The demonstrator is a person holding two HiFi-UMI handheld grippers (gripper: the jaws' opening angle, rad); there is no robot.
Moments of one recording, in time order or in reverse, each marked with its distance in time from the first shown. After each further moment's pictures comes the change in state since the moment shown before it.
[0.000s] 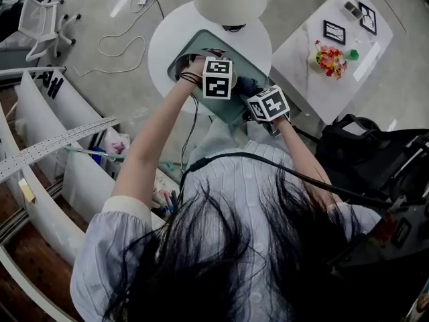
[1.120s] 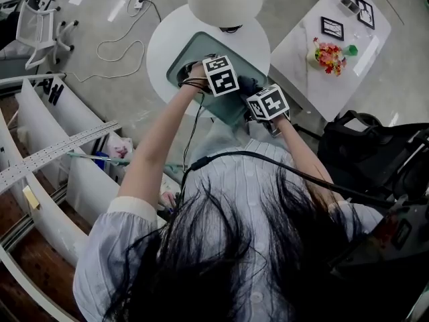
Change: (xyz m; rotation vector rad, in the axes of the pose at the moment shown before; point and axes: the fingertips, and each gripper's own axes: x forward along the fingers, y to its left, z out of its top) left arm 0.024 0.012 -0.012 -0.367 0.011 0.024; right arm 0.001 -0.006 0.001 0.026 -0.012 -0.012
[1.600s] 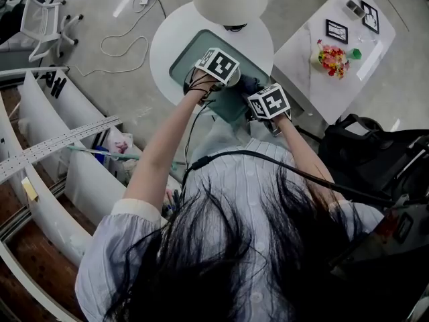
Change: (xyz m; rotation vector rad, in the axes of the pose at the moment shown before) left arm -0.011 0.018 -0.021 -0.697 -0.078 0.051; right arm 0.003 0.004 0.001 -0.012 0.007 0.012
